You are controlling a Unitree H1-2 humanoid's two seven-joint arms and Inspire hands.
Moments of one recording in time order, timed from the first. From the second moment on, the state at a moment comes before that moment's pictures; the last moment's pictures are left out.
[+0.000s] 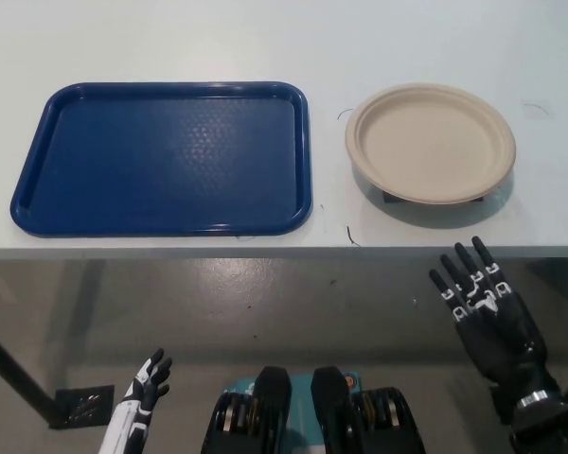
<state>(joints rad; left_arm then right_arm) 0.14 0.08 -0.01 0.14 0.09 -0.31 -0.03 -0.19 -0.01 -0.18 0.15 0.96 0.28 0.14</state>
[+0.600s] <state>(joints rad) 0.13 0.09 -0.02 0.12 0.14 -0.35 -0.03 -0.28 0.02 -0.28 0.23 1.19 0.45 0.13</state>
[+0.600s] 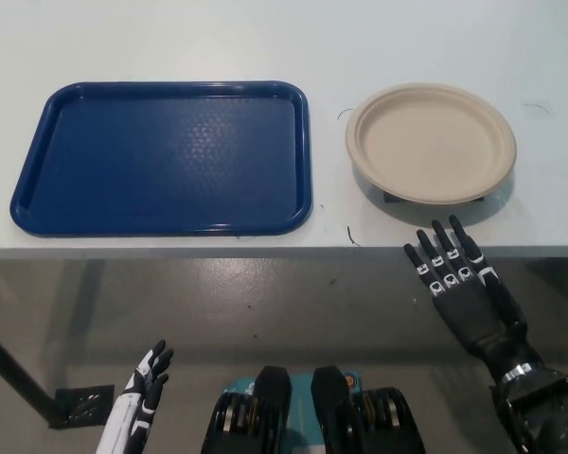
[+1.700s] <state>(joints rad) 0.13 0.10 -0.02 0.12 0.15 -0.36 -0.03 -0.45 0.00 -0.36 0.48 1.15 0.46 0.15</state>
